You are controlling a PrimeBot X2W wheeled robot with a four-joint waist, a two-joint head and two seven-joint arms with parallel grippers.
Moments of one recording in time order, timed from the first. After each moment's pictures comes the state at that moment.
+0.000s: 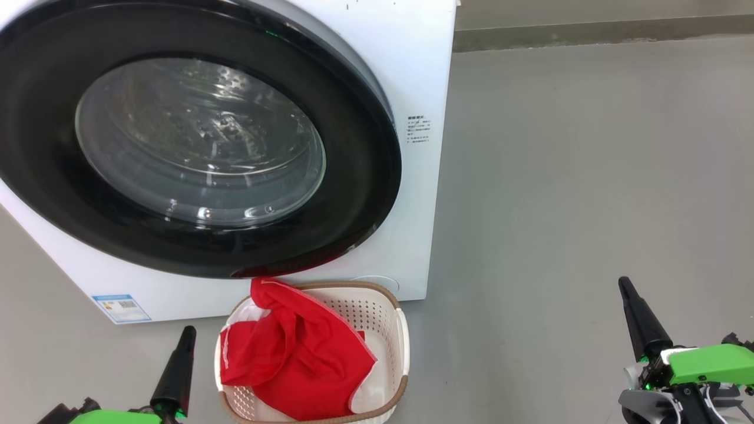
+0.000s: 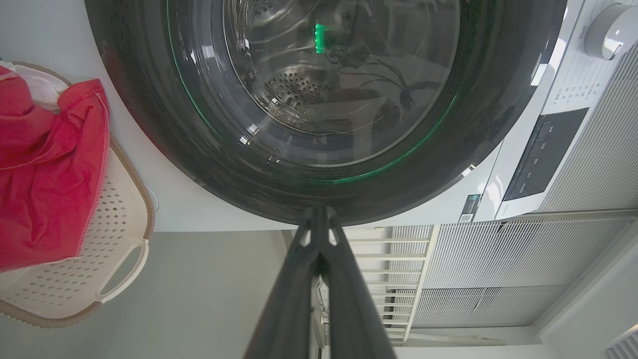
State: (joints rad) left arm -0.07 0.05 0.06 0.27 -1.61 -0.12 0.10; right arm -0.05 -0.06 -0.10 0.27 1.62 0.13 0.08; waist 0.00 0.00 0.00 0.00
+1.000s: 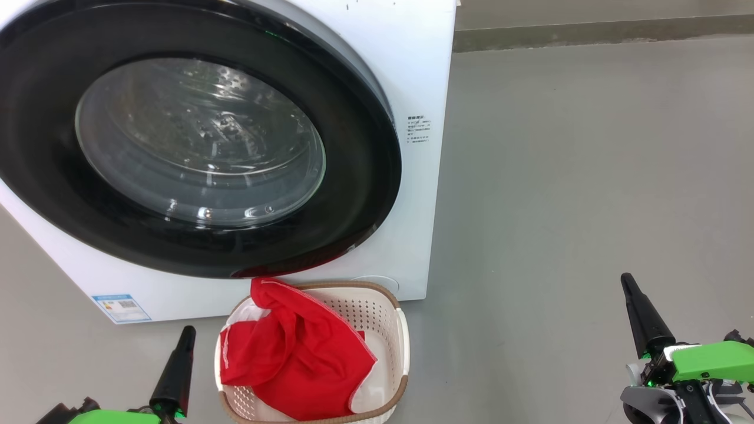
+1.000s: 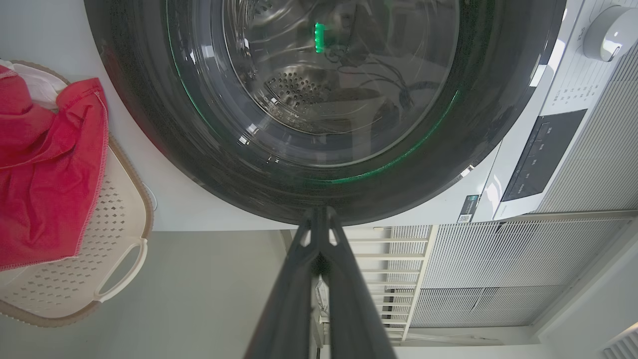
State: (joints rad) left arm -0.07 0.05 0.07 0.27 -1.61 -0.12 0.10; right arm -0.06 -0.06 -0.11 0.27 1.63 0.13 0.09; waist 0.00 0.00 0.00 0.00
